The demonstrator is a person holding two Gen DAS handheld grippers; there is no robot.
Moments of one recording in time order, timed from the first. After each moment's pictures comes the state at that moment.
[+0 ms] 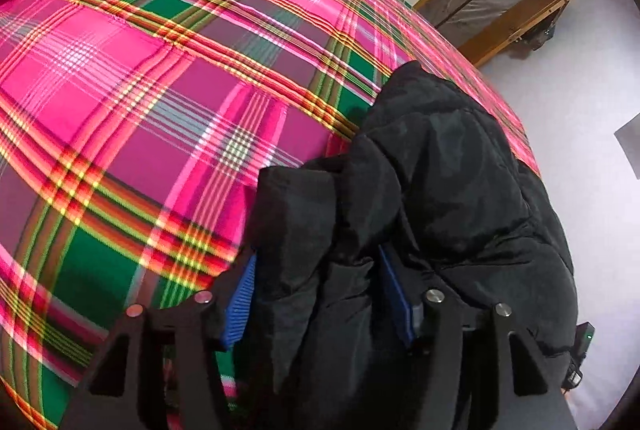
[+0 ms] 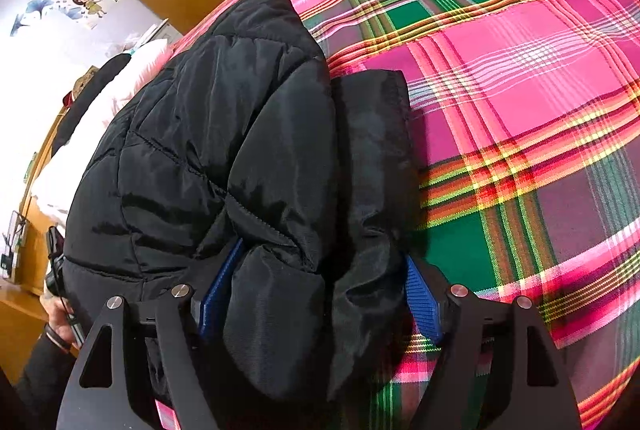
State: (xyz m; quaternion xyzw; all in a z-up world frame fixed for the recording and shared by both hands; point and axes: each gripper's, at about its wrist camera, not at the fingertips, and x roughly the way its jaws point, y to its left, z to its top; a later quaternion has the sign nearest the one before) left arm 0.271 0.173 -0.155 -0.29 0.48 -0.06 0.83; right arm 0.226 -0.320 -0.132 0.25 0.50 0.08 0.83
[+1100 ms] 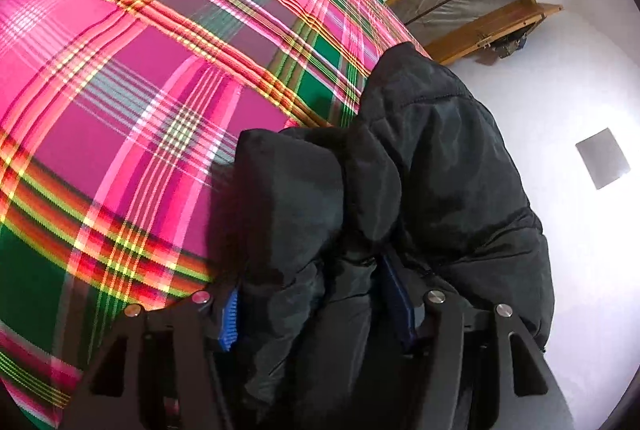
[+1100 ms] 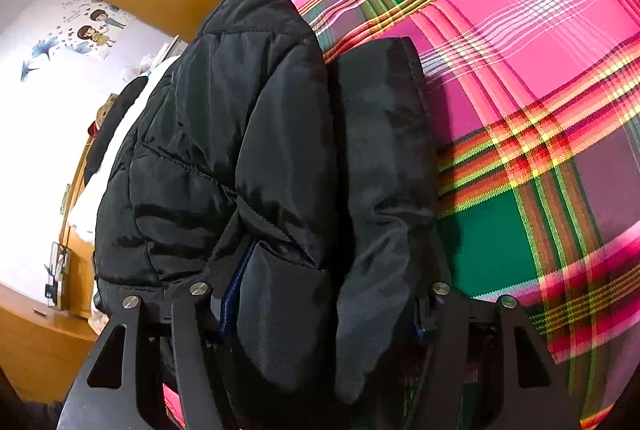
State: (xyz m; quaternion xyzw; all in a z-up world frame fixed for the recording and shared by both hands) left arm 0.295 0.159 -0.170 -0.34 0.47 -0.13 0.80; right arm 0.231 -0.339 -0.148 0.32 0.49 0.12 0.80
